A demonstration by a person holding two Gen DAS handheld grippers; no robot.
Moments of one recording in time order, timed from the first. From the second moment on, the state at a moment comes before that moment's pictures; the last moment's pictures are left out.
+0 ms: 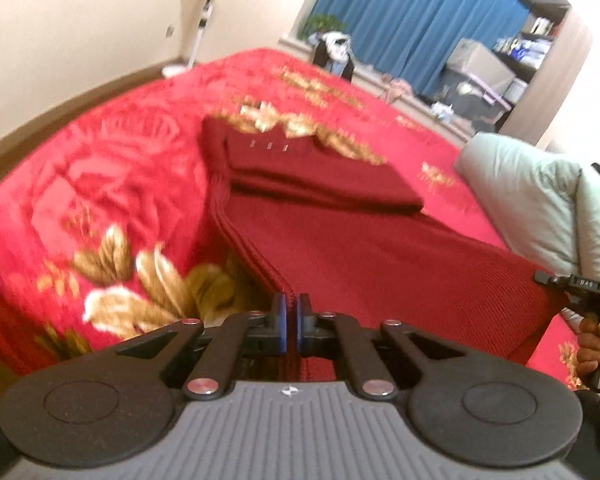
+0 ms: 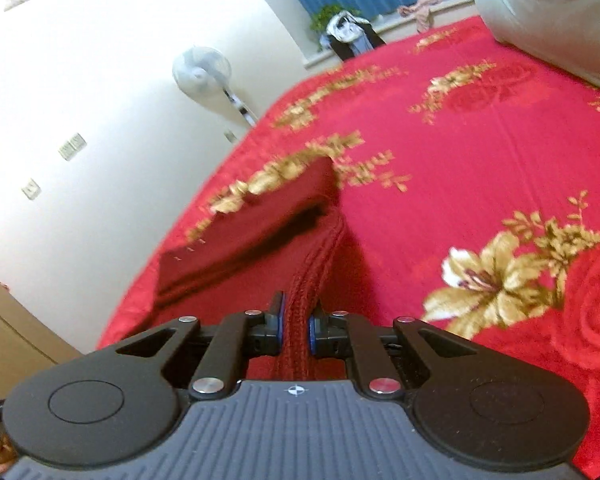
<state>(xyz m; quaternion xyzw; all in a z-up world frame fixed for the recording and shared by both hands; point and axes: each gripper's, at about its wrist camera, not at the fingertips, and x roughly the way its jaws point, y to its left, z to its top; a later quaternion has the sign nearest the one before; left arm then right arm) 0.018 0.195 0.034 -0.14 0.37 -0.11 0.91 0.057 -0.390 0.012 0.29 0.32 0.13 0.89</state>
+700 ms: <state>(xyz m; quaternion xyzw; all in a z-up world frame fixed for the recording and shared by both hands) 0.003 0.226 0.055 -0.23 0.40 -0.14 0.87 -0.016 -0.439 0.018 0.37 0.31 0.06 0.87</state>
